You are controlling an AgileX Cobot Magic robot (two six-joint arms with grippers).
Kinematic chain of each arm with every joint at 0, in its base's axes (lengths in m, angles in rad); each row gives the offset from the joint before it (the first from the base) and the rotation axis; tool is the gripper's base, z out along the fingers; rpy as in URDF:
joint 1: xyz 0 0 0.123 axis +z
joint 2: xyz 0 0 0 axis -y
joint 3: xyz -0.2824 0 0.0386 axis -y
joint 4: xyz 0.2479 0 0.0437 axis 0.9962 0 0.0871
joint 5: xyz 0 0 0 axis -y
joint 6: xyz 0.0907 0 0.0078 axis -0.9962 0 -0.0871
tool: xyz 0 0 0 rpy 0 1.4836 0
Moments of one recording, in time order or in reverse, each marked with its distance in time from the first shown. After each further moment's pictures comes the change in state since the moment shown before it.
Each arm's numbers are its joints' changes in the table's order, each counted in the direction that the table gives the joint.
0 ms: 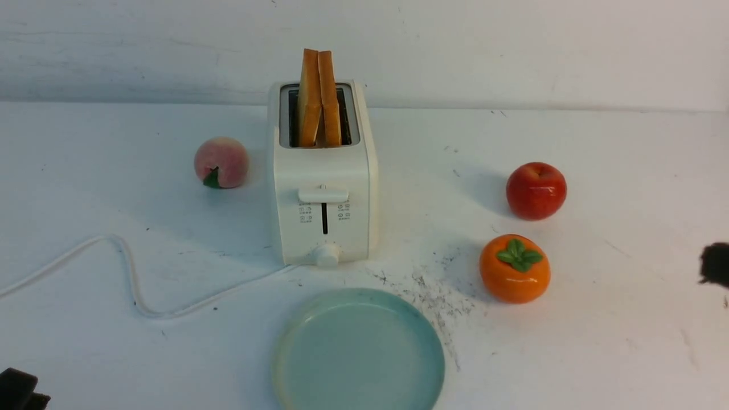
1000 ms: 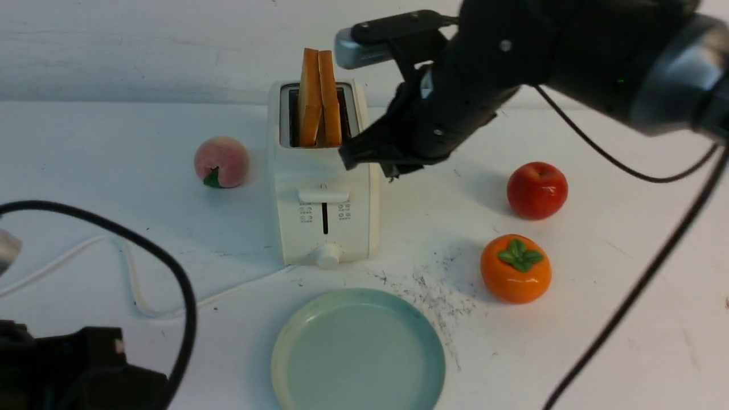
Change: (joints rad) right arm 0.648 -1.050 1.100 -0.687 -0.148 -0.567; left arm 0.000 -0.787 0.661 -0.028 -0.829 -0.613
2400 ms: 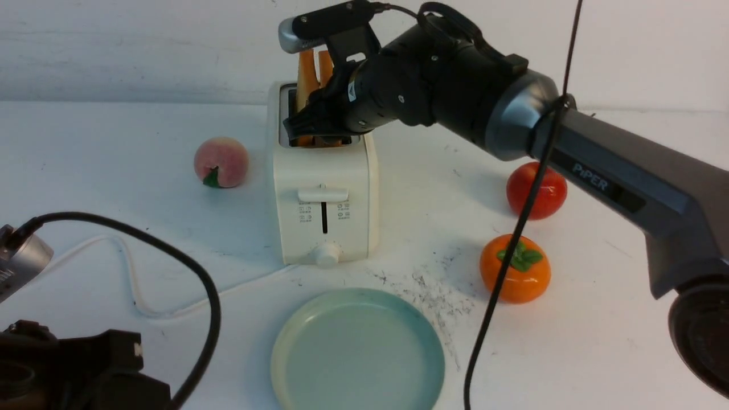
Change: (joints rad) right arm 0.002 -0.301 0.269 -0.165 0.302 -0.055; left arm 0.000 -0.073 0.002 0.035 -0.003 -0.023
